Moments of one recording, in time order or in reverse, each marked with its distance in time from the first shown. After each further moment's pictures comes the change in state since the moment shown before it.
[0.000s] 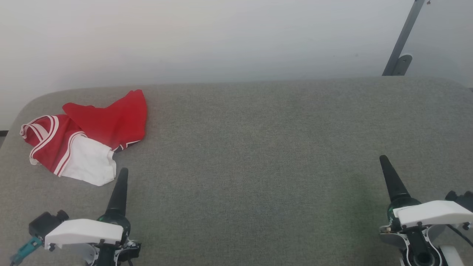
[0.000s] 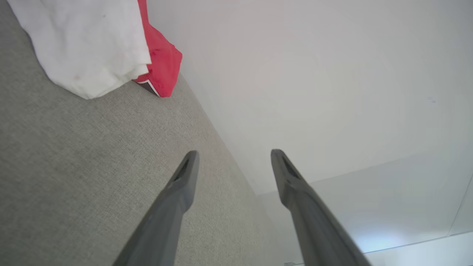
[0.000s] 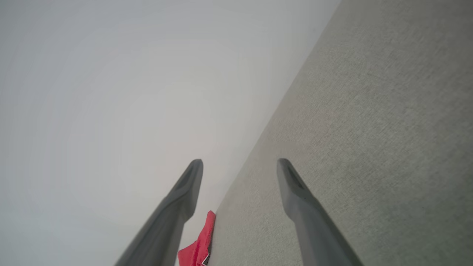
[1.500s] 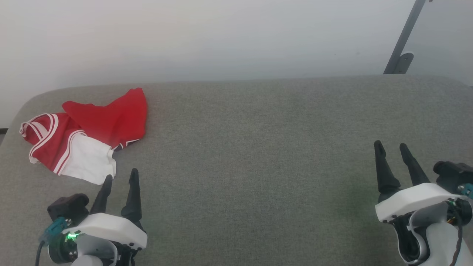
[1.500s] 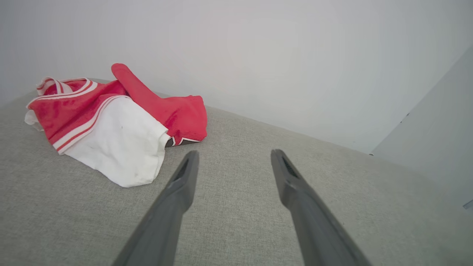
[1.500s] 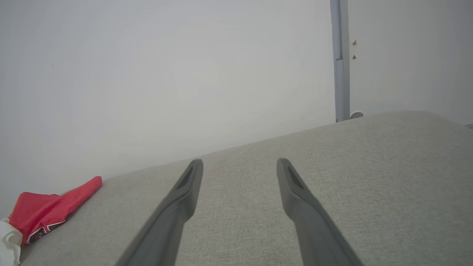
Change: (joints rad) left arm -0.002 0.083 -0.124 -0.031 0.723 0.131 -0.150; right arm -0.069 -0.024 0.007 0.006 -0.847 0.000 -0.150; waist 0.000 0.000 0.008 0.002
